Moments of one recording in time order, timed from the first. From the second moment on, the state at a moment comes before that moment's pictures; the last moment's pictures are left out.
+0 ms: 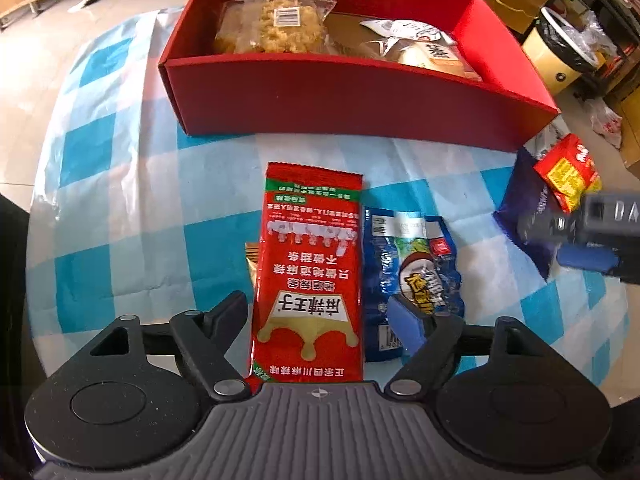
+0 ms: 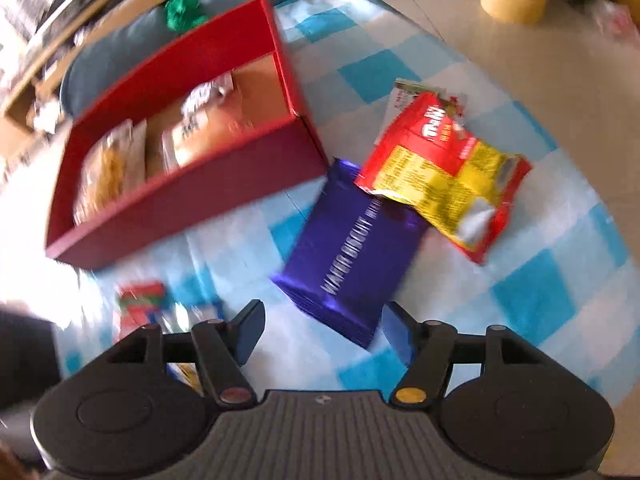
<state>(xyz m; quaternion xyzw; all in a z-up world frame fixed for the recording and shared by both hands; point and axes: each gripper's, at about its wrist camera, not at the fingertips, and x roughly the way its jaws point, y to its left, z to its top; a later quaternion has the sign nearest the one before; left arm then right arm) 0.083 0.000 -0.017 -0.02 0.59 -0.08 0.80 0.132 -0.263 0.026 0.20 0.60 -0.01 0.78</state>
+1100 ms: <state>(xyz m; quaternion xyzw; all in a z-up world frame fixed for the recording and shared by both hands) 0.081 0.053 -0.010 -0.04 0.58 -0.01 0.82 0.111 -0.140 0.013 0.05 0.62 0.11 0.78</state>
